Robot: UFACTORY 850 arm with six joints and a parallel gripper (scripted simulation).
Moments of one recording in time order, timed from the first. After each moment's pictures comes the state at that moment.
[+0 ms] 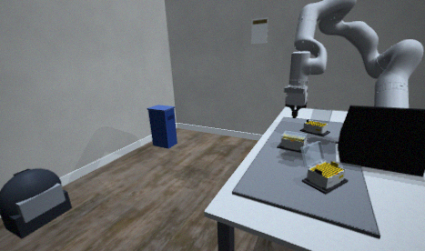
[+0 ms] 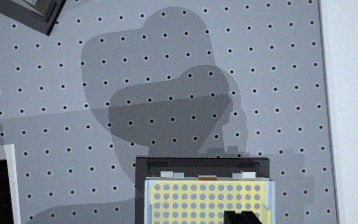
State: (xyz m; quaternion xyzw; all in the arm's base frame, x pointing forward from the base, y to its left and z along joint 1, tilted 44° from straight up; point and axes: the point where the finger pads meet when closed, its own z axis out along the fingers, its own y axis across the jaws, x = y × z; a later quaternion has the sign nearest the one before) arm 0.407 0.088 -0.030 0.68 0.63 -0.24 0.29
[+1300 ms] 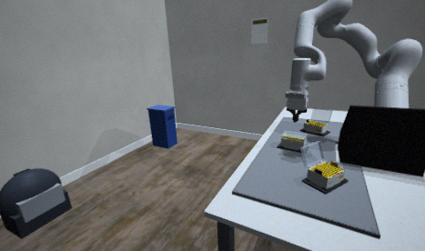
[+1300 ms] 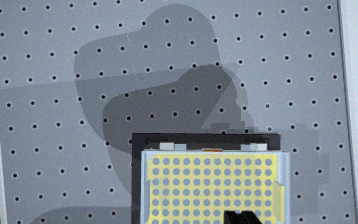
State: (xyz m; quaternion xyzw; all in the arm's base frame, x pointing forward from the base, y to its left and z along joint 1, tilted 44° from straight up) arm 0.406 0.043 -0.032 0.68 0.63 -0.24 0.29
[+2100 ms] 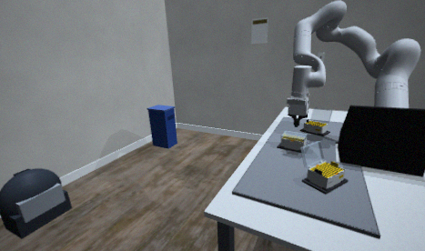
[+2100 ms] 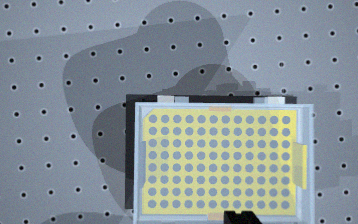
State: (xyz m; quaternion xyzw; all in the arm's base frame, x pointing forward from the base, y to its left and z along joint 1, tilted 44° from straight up) arm 0.404 -0.012 -0.034 0.68 0.63 -0.24 0.29
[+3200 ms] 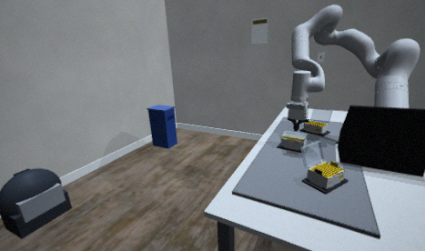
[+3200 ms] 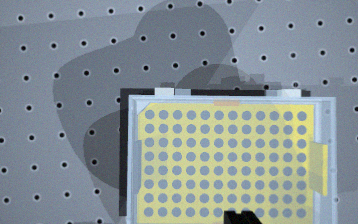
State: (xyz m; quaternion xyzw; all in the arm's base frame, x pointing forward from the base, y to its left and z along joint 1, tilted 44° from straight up) arm 0.405 -0.033 -0.051 0.68 0.63 -0.24 0.29
